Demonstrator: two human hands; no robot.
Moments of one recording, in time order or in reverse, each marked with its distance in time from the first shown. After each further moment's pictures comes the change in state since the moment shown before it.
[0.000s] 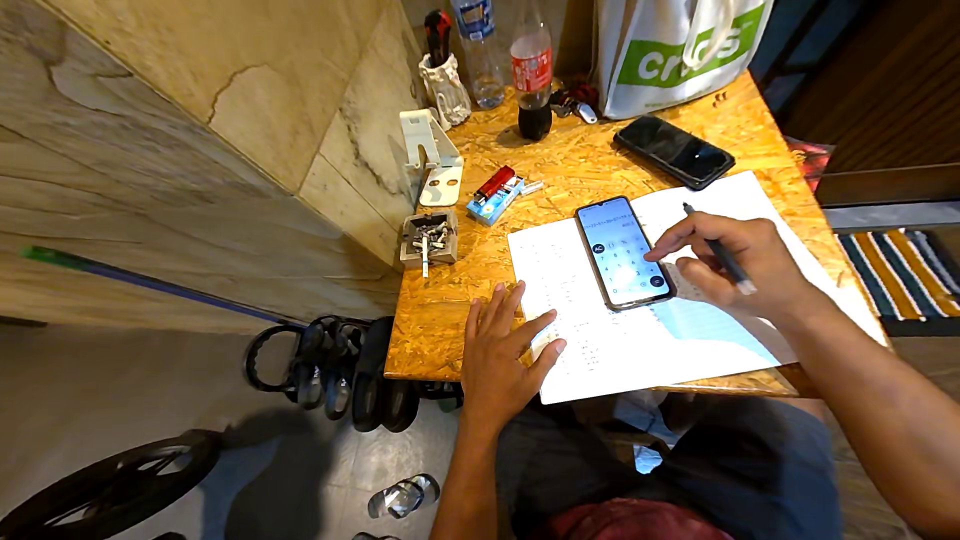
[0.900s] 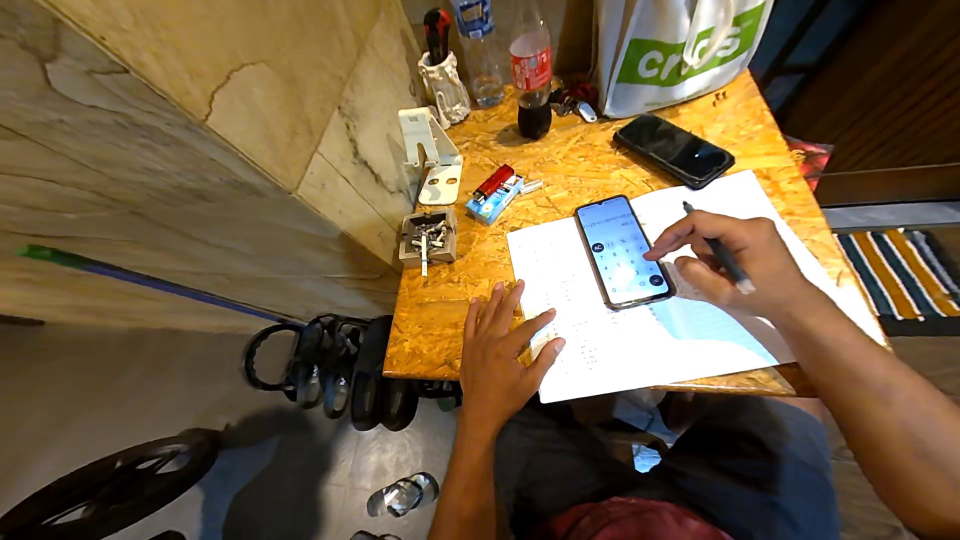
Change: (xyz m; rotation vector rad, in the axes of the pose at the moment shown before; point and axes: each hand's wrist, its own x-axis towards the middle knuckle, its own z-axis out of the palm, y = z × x) left_hand 0.000 0.000 0.000 -0.002 0.007 0.003; right_hand 0.000 -0.001 0.000 -0.007 -0.007 0.004
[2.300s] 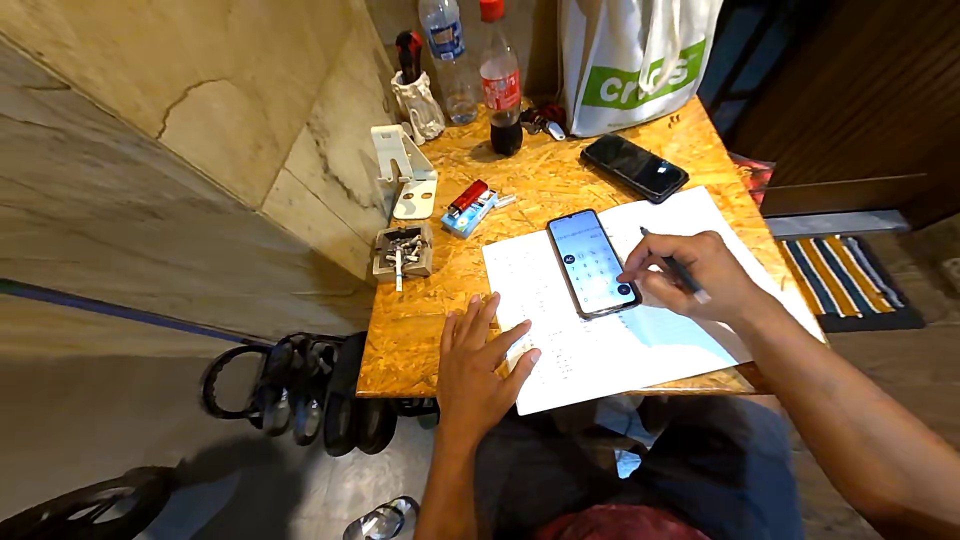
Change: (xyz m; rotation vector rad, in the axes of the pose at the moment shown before) left_hand 0.000 -0.001 0.001 -0.001 0.014 0.018; right_hand -0.001 0.002 -0.002 -0.057 -0.045 -0.004
